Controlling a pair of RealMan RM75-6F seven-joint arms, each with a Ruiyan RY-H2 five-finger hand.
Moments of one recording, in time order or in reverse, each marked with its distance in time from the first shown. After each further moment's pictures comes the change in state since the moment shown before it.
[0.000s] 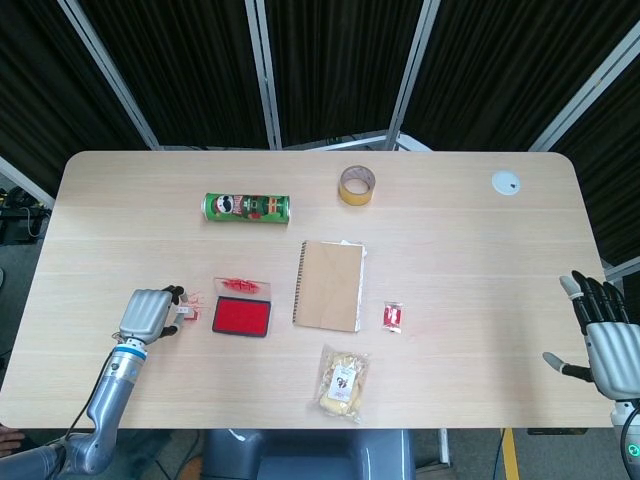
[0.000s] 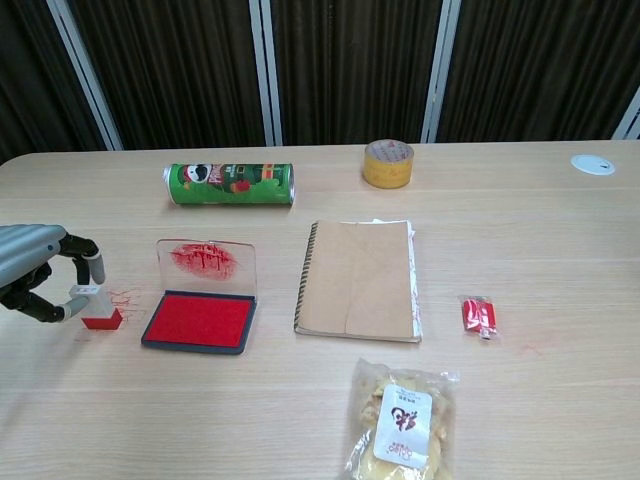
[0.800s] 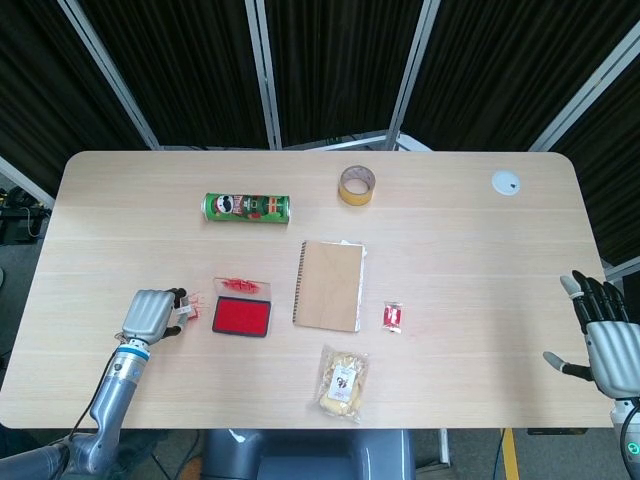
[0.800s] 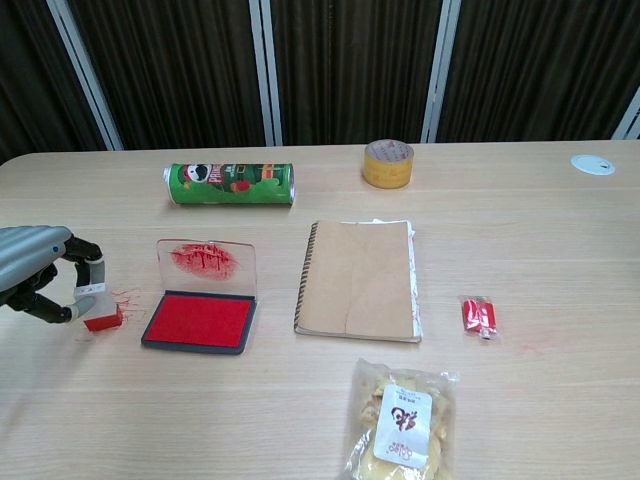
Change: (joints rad) left arm -0.002 -0.015 0.002 0.013 0.011 0.006 -0.011; right arm 0.004 -0.003 0.001 0.007 0.011 -0.012 0.005
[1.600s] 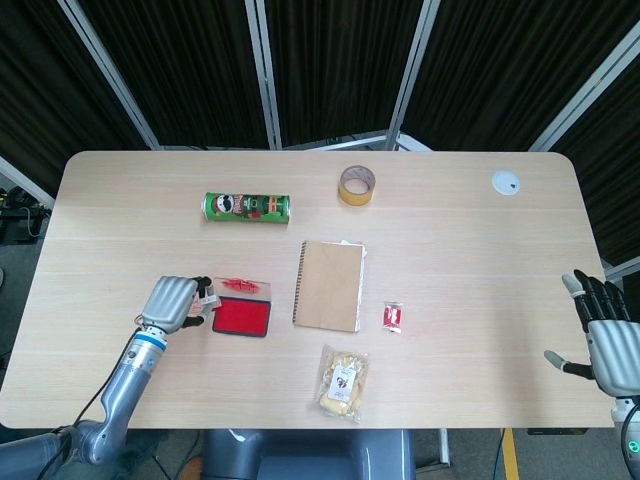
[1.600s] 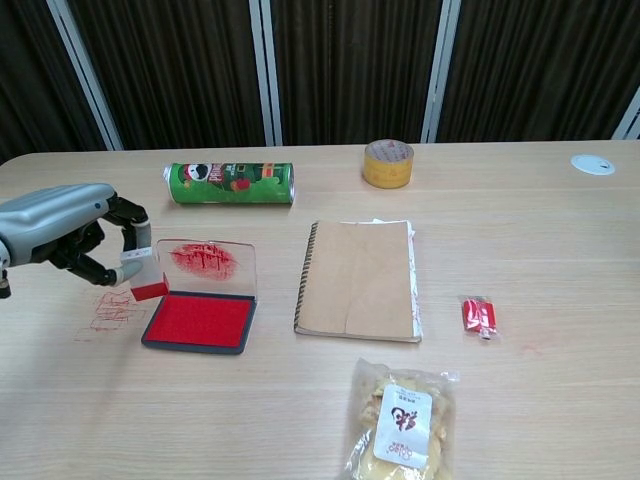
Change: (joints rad) left arm -0.079 0.064 -0.059 -0.194 -0.027 -0.051 0.033; right arm 0.004 0.001 0.005 0.004 0.017 -0.010 0.008
